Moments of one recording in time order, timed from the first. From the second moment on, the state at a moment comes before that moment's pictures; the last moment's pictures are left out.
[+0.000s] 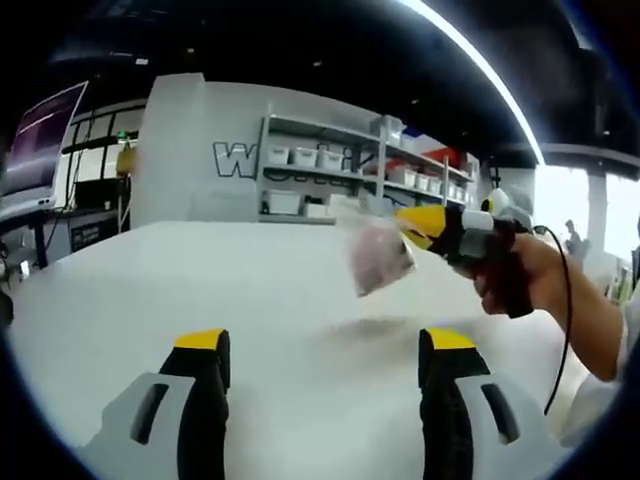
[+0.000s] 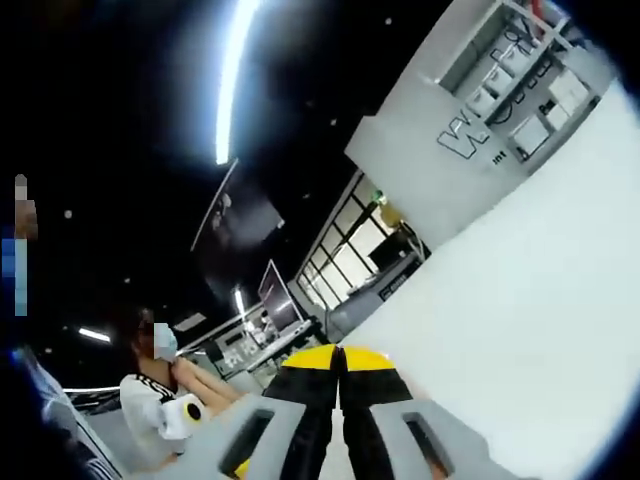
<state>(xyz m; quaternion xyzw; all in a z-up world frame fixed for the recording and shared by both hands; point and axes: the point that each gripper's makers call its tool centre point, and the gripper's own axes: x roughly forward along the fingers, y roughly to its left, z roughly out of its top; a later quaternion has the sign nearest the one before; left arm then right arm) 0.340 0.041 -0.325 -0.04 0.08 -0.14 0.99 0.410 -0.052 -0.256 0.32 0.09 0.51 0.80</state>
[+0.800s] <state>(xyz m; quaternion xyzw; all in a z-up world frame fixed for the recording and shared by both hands) 0.325 0.024 -0.311 -0.08 0.06 -0.19 0.98 0.378 -0.039 -0.265 0.32 0.09 0.52 0.79</state>
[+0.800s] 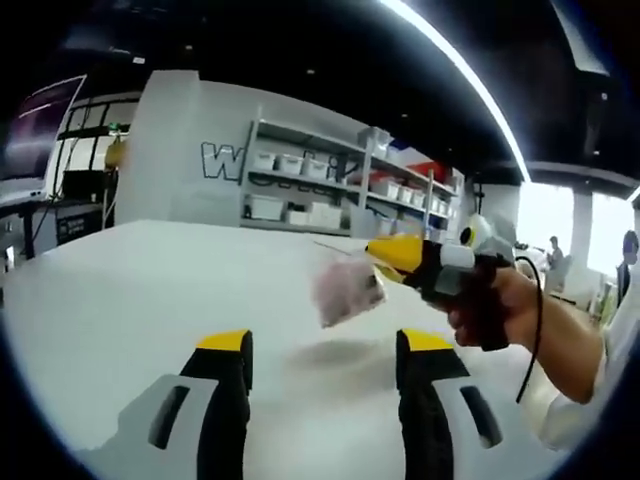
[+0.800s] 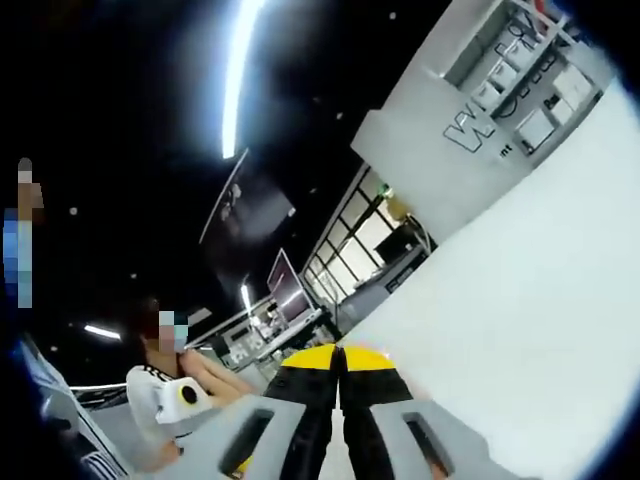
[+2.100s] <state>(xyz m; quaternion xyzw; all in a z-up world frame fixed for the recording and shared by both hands) 0.329 0.013 -0.291 -0.43 0.02 -0.21 0.88 0.356 -0.027 -0.279 0.33 0.10 0.54 0.77</state>
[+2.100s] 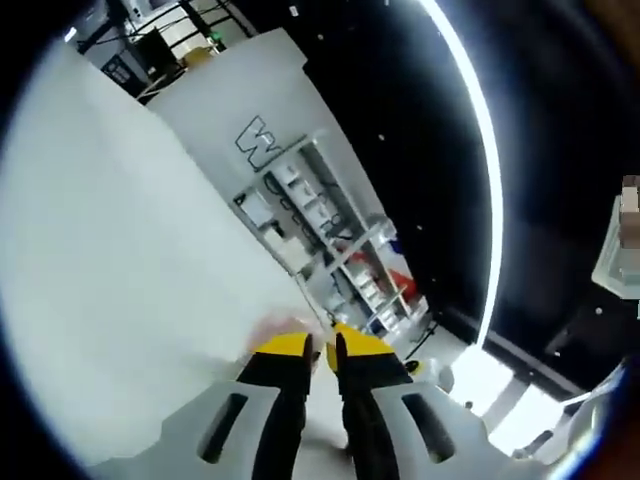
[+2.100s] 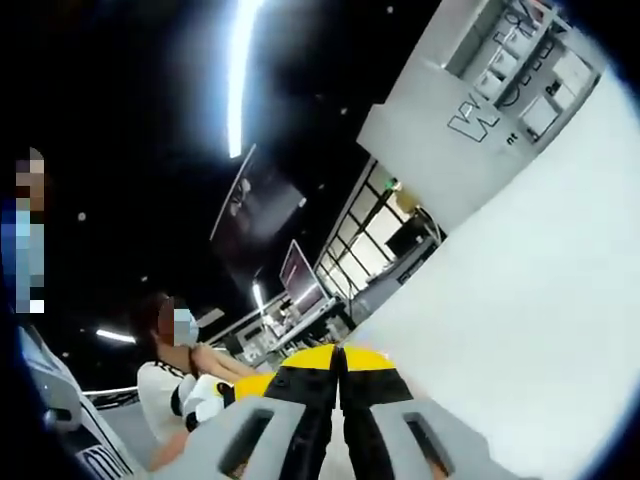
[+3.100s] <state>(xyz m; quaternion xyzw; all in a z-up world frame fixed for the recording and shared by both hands) 0.323 0.011 -0.282 -0.44 0.03 -0.23 0.86 0.340 -0.031 -0.288 0.33 0.16 0.55 0.75</state>
